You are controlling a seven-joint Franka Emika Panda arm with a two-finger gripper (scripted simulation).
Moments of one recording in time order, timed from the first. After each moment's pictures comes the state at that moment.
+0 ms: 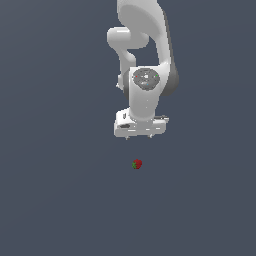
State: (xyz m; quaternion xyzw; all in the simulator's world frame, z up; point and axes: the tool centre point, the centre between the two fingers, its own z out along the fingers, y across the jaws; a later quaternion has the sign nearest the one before) arm -0.016 0.046 0.144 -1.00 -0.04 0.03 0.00
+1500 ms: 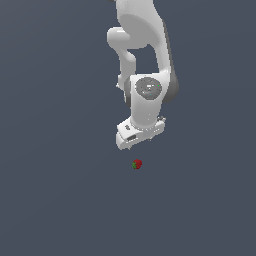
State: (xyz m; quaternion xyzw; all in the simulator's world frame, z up) arm 0.003 0.050 0.127 -0.98 -0.22 0.02 0.00
